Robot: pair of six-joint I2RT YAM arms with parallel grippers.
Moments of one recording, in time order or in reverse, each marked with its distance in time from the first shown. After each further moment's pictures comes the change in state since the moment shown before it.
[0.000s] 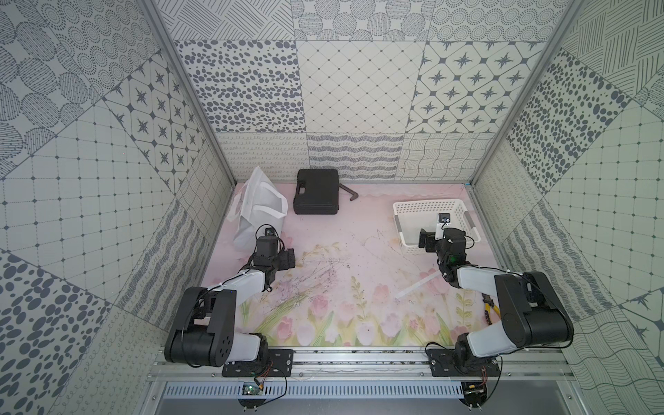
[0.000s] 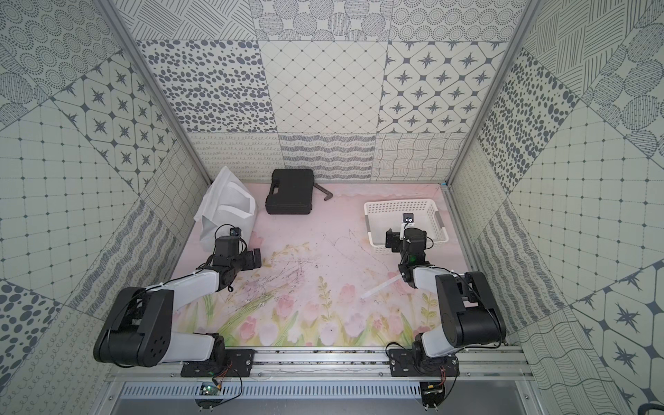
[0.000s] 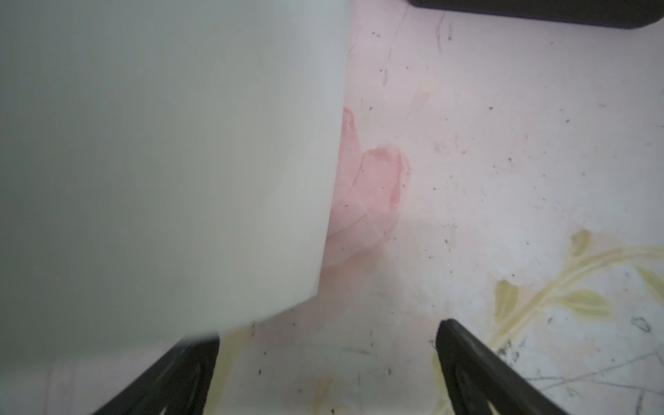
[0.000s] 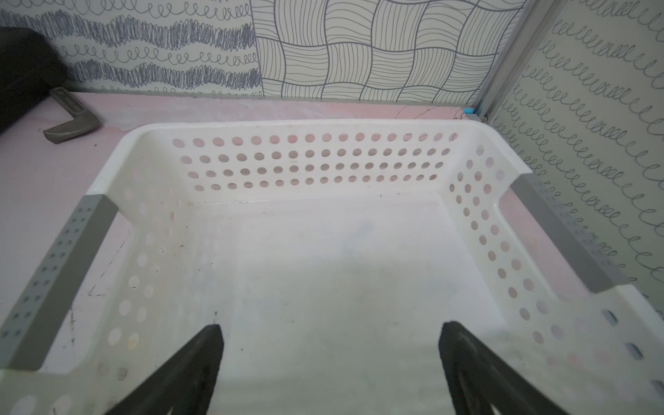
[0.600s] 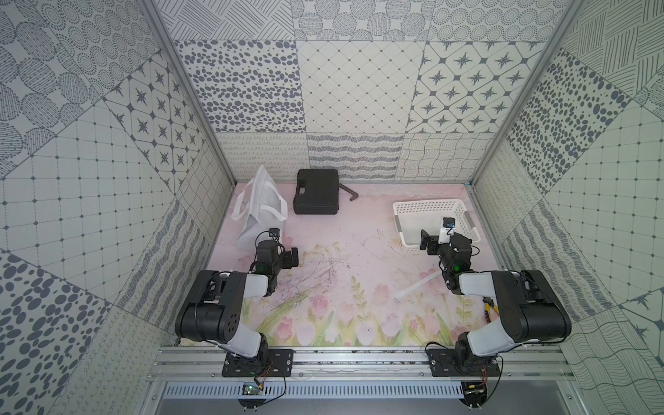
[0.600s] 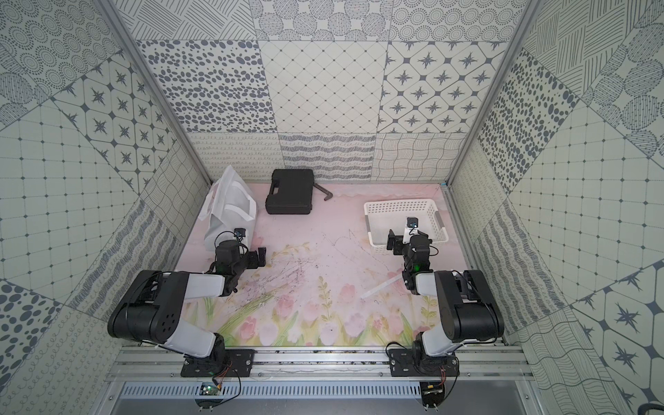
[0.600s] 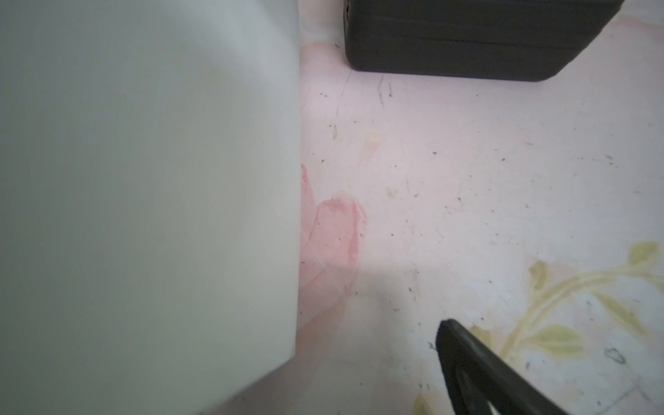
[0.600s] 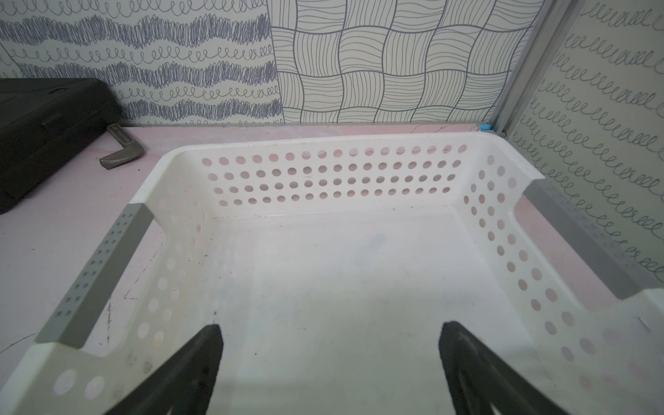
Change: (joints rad) left arm 0.005 0.141 -0.102 0.433 0.109 0.053; right arm -0.041 0.032 -0.082 0.204 -0.113 0.019
